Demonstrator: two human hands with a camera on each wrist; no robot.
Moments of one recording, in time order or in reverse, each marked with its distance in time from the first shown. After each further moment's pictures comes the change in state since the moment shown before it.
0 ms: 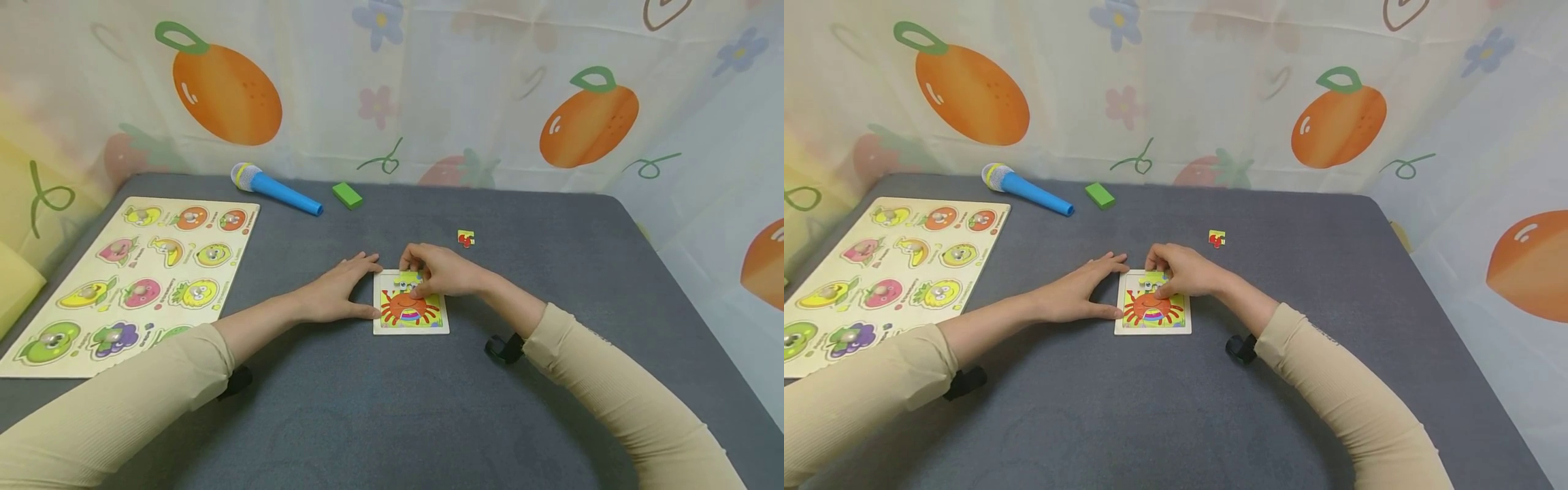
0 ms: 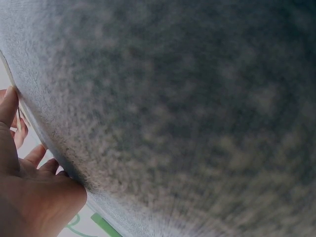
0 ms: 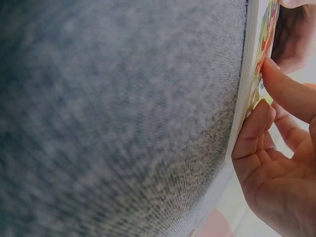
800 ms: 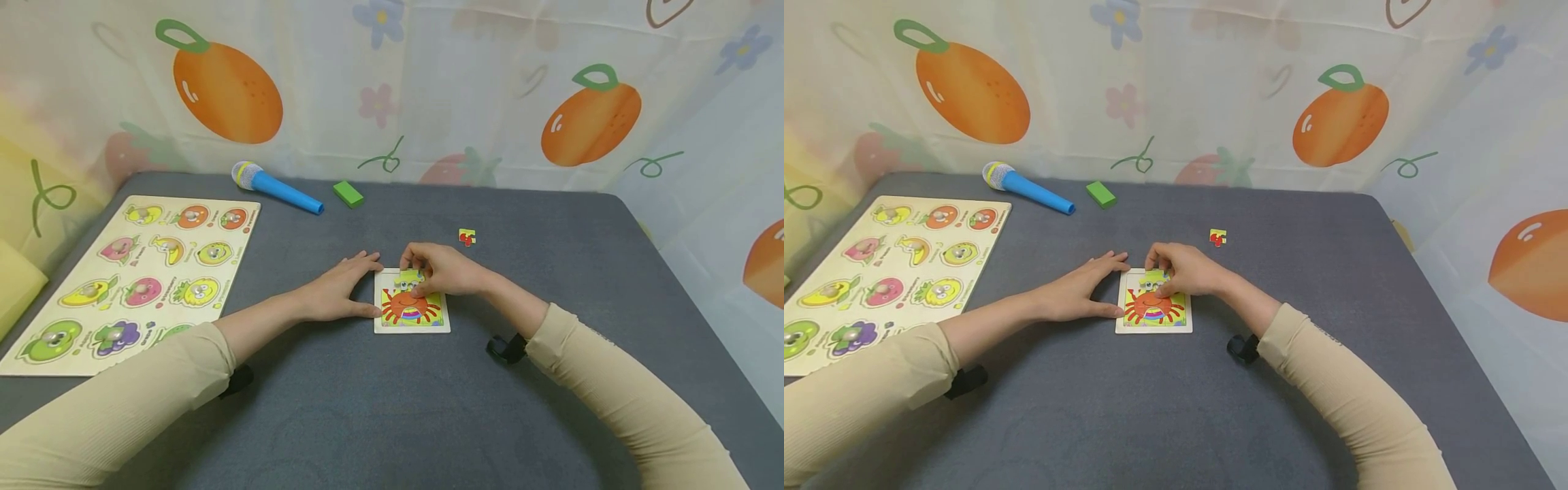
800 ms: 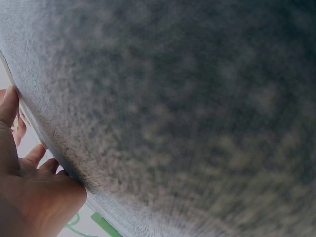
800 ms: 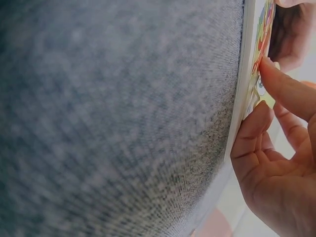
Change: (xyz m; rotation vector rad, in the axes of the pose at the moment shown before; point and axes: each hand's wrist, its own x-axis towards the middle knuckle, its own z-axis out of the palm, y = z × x) left_hand 0.001 -0.001 0.001 0.002 0.000 0.002; right_hand -0.002 0.000 0.000 0.027 0.027 -0.006
